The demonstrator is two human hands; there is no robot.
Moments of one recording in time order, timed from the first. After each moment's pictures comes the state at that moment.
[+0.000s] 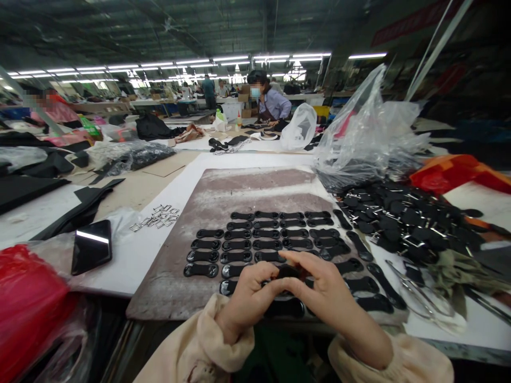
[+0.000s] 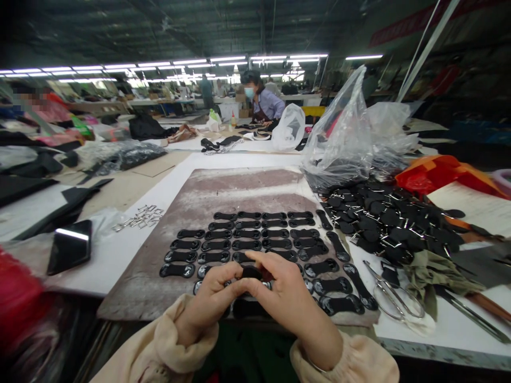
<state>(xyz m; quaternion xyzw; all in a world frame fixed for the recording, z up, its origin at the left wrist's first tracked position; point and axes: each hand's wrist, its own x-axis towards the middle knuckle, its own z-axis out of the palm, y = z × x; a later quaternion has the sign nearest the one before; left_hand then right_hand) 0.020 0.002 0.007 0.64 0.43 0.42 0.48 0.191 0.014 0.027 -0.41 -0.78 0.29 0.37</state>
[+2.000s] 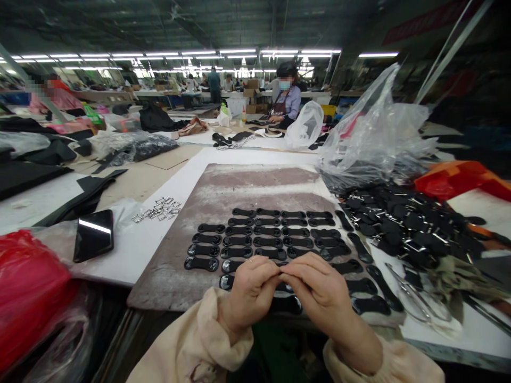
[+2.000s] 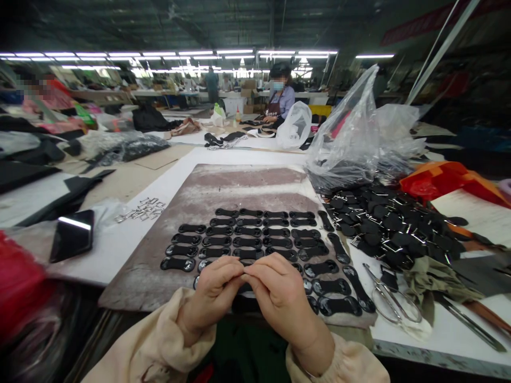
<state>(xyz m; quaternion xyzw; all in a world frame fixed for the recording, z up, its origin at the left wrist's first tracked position) 0.017 -0.001 -0.002 0.75 0.40 0.47 0.24 0.187 0.007 0.022 -0.35 -0.81 0.18 0.43</state>
